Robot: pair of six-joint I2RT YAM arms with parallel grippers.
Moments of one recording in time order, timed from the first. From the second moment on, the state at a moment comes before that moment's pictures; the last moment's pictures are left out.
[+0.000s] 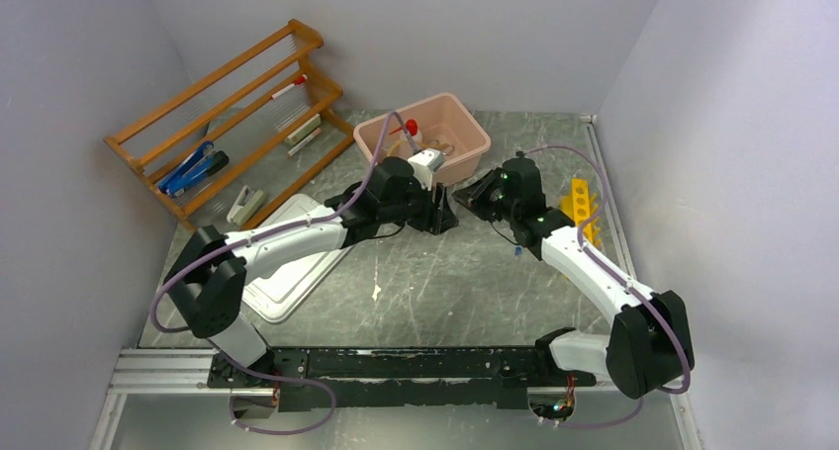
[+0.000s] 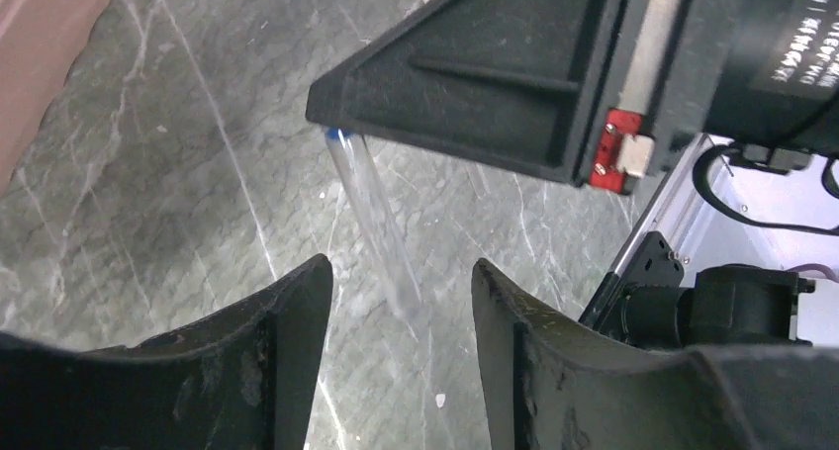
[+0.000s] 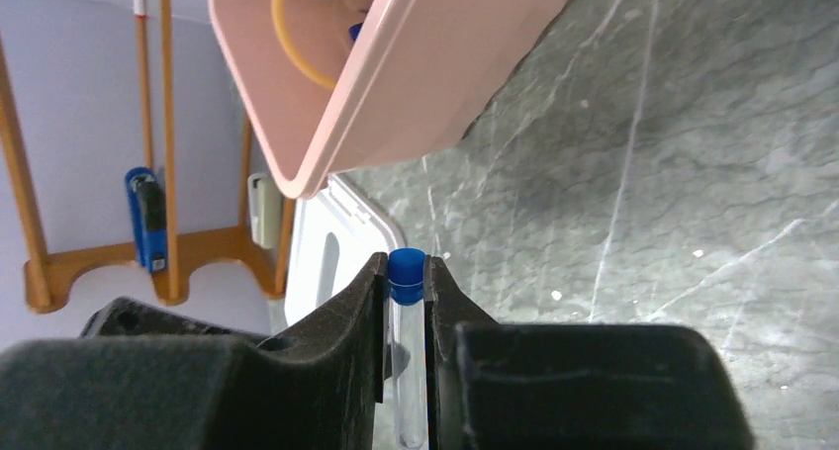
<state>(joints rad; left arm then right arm) -0.86 1.60 1.15 -0.01 0.19 -0.45 0.39 1.24 0.82 -0.11 -0.08 0.99</state>
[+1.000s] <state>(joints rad) -0.85 1.60 1.15 0.06 0.38 -0.15 0.21 1.26 1.07 -0.46 -0.60 0.60</state>
